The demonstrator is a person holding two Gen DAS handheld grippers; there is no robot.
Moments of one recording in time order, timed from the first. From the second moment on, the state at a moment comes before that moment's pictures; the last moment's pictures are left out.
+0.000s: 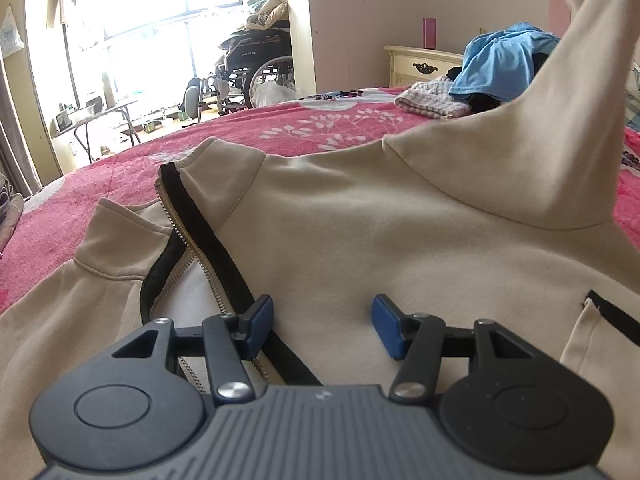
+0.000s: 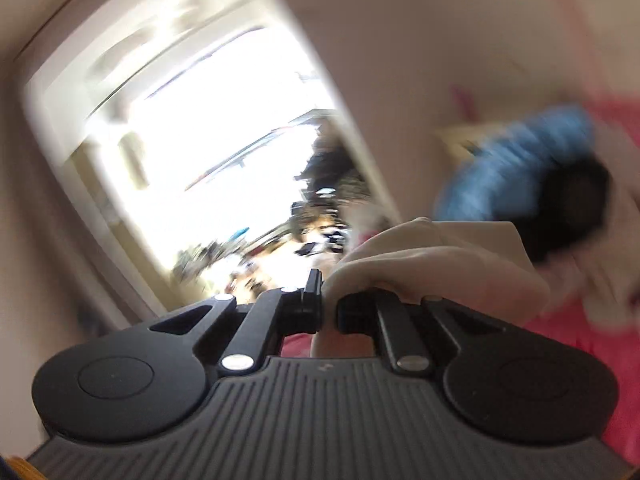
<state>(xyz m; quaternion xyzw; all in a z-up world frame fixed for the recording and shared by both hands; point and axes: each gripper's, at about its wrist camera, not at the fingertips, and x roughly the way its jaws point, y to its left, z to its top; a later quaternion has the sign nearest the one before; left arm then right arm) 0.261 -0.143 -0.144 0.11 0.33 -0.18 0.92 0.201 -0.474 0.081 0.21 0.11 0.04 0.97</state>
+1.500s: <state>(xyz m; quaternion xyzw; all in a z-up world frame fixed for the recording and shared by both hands) 0.204 0.029 -0.067 -0.01 0.42 -0.17 0.89 0.075 -0.264 -0.142 0.66 0.43 0.10 0.60</state>
